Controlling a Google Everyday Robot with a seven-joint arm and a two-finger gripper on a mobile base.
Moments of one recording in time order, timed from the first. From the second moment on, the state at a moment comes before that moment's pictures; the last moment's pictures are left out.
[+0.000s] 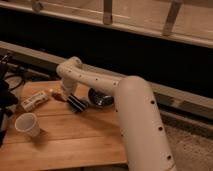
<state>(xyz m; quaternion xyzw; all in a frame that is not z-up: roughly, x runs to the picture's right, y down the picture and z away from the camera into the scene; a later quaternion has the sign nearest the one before) -0.233 0.045 0.896 -0.33 -0.02 0.34 0.88</state>
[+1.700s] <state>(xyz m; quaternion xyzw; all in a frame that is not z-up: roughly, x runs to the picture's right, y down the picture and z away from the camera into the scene) -0.267 0.058 0.903 -0.34 -0.05 0.27 0.90</state>
